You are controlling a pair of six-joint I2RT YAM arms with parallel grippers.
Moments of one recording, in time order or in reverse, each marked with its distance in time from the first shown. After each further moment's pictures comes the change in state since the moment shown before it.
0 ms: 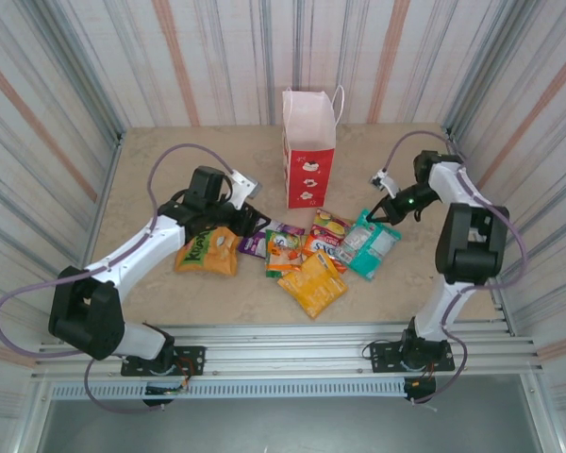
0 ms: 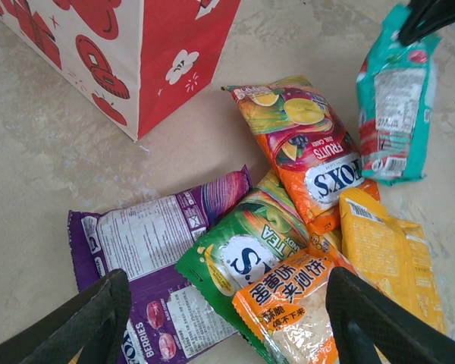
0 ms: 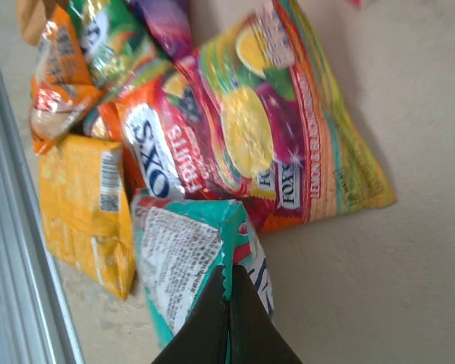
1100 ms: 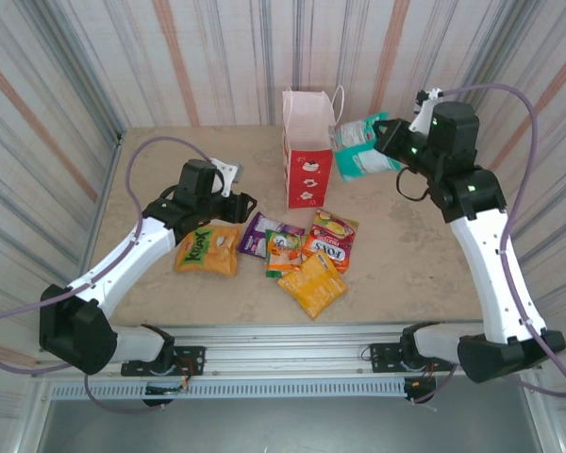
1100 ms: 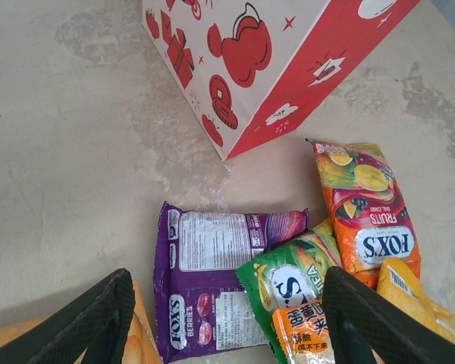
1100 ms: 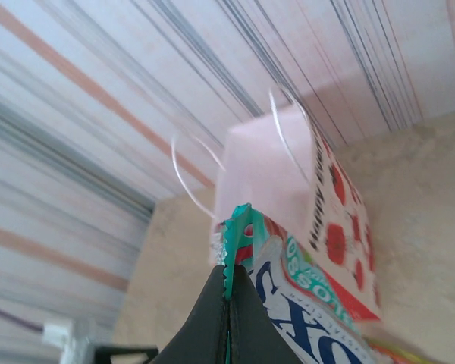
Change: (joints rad) left arm -0.003 -0.084 0.066 -0.086 -0.257 -0.249; right arm 0.365 -0.562 0.170 0.603 0.576 1.569
